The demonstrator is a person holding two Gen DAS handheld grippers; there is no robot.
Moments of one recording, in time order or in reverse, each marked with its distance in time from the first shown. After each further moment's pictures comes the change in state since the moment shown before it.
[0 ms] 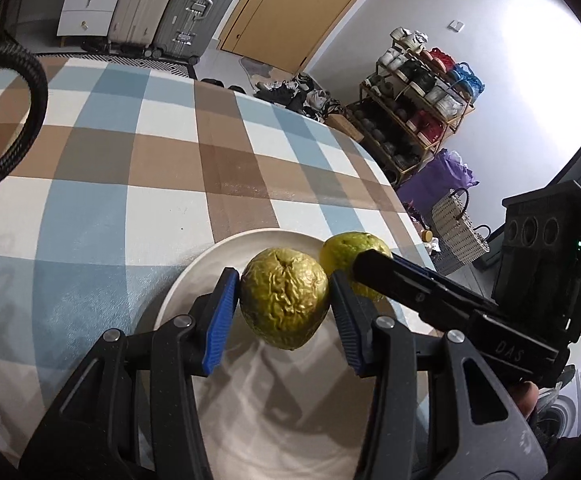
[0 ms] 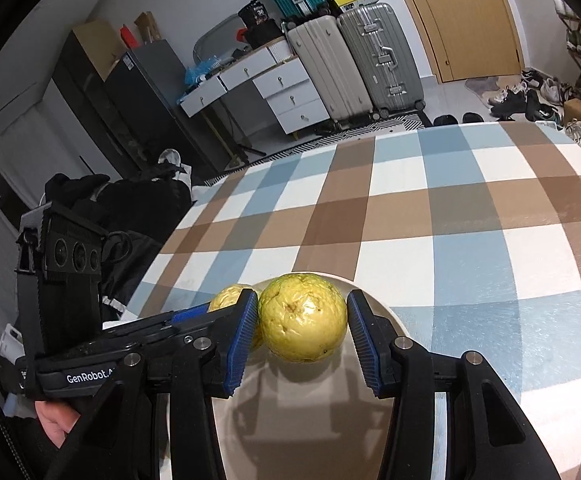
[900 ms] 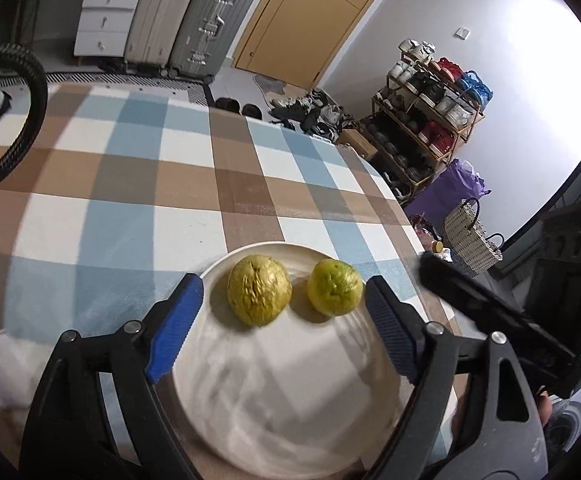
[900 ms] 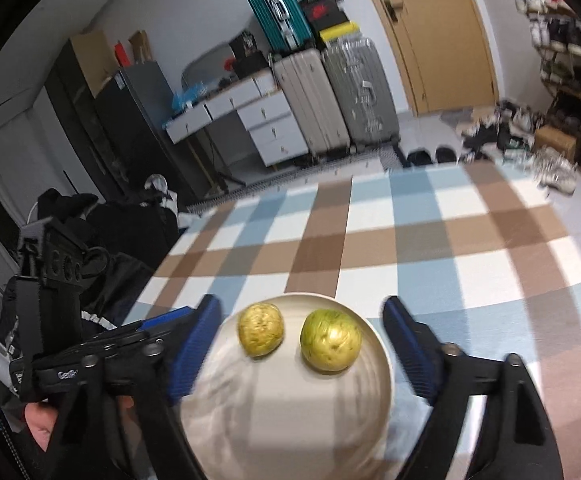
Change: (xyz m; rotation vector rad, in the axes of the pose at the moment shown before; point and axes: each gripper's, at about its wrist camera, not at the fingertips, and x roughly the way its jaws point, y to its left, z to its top) left arm -0.044 -0.020 -0.003 0.021 -0.071 0.085; right arm -0.073 0.027 -0.006 -0.026 -0.153 -0.118
